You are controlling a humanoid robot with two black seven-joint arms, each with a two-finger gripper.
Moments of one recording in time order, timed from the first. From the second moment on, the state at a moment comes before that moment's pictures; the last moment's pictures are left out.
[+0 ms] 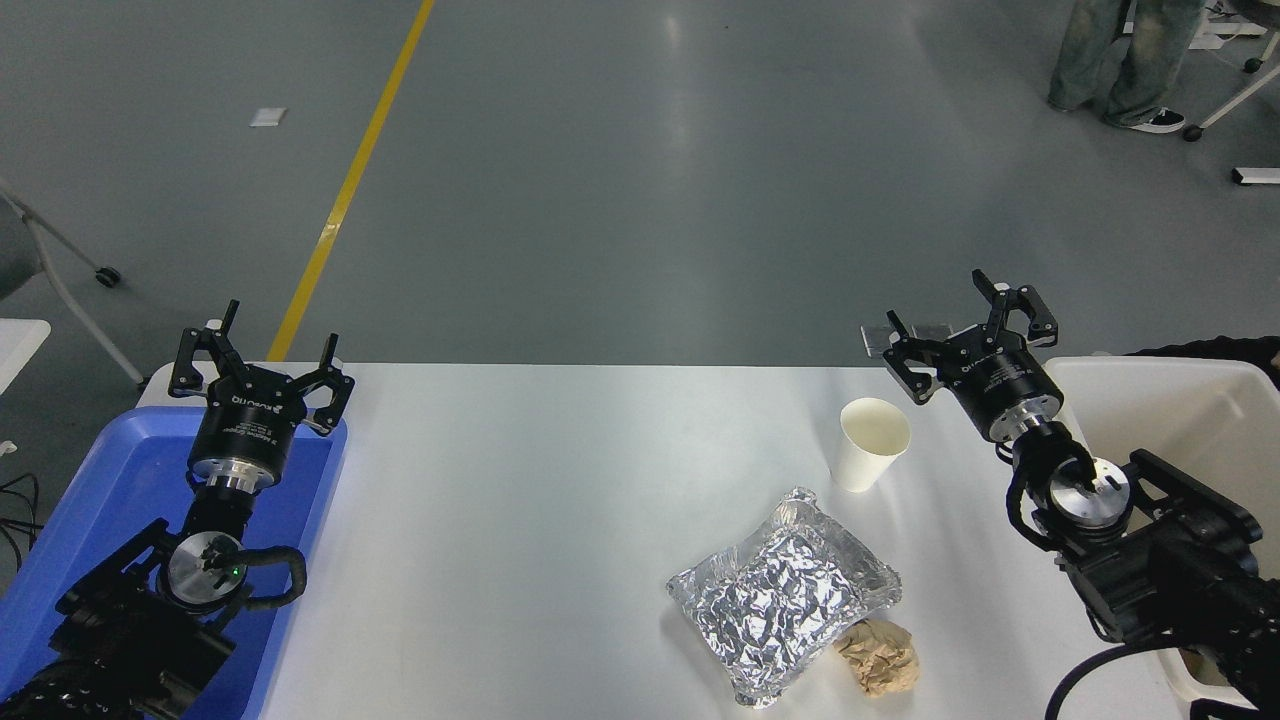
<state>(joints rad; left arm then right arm) -0.52 0.23 -1.01 -0.46 -0.11 -0.69 -0.39 0.64 -0.28 0.66 0.54 0.58 0.53 0.06</state>
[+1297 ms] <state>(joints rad) -0.53 0.24 -0.99 -0.46 -0.12 -0.69 -0.39 1.80 -0.39 -0.78 1.04 -0.05 0.58 -0.04</state>
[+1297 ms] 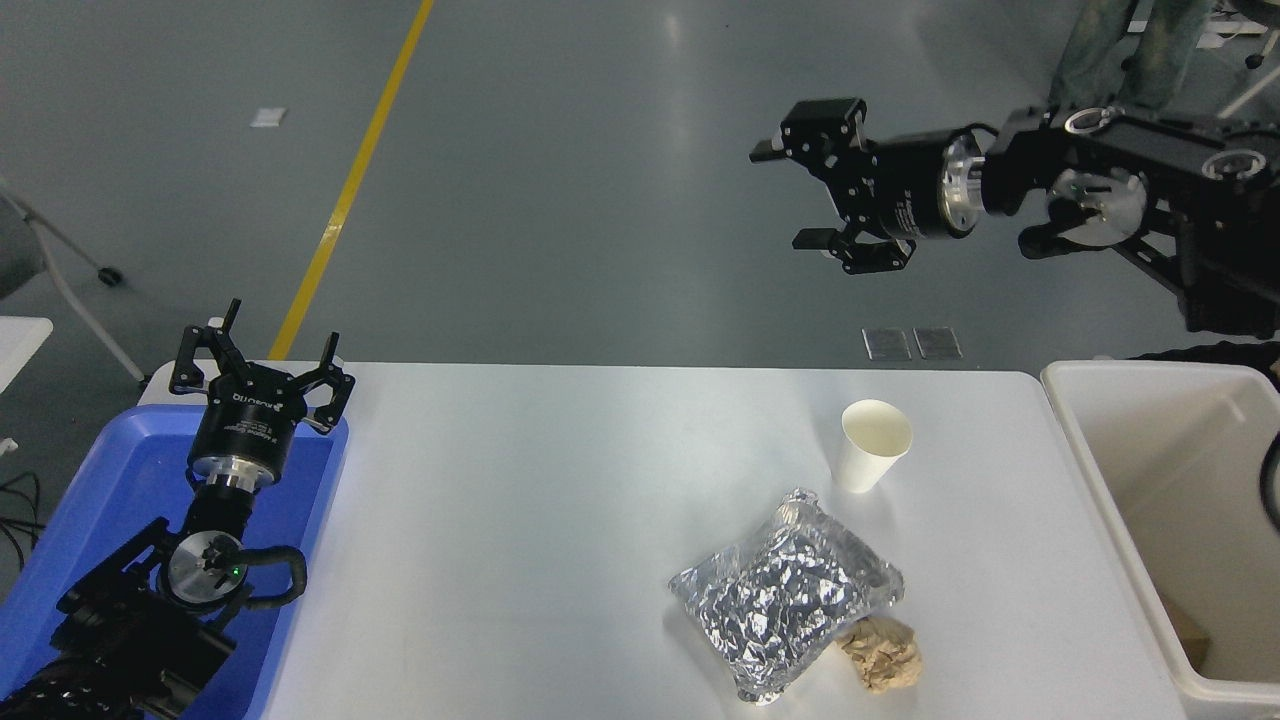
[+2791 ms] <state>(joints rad) -0.53 0.24 -1.00 -0.46 -0.12 -0.69 -0.40 2.04 -0.22 -1.18 1.19 -0.14 0.57 -0.04</state>
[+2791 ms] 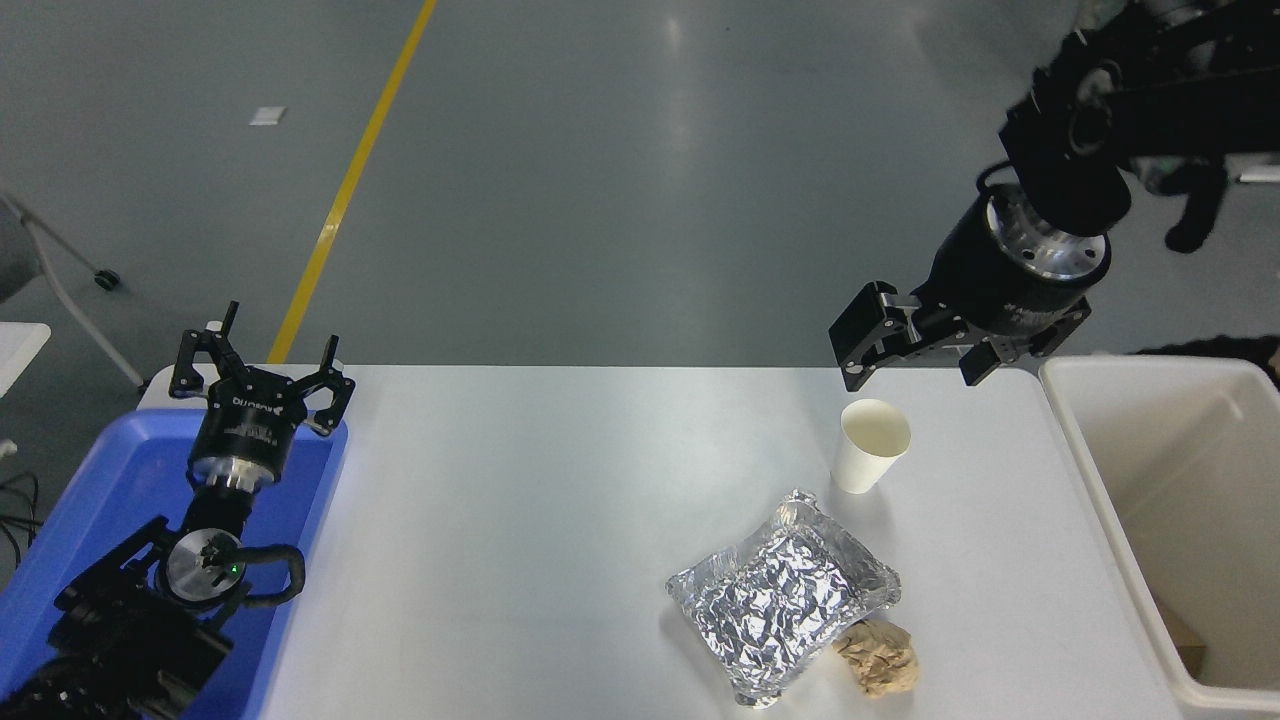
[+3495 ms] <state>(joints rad) -0.53 0.24 -1.00 -0.46 -0.12 -0.69 -0.40 1.36 -0.17 -0.99 0.73 -0.36 0.25 -0.04</state>
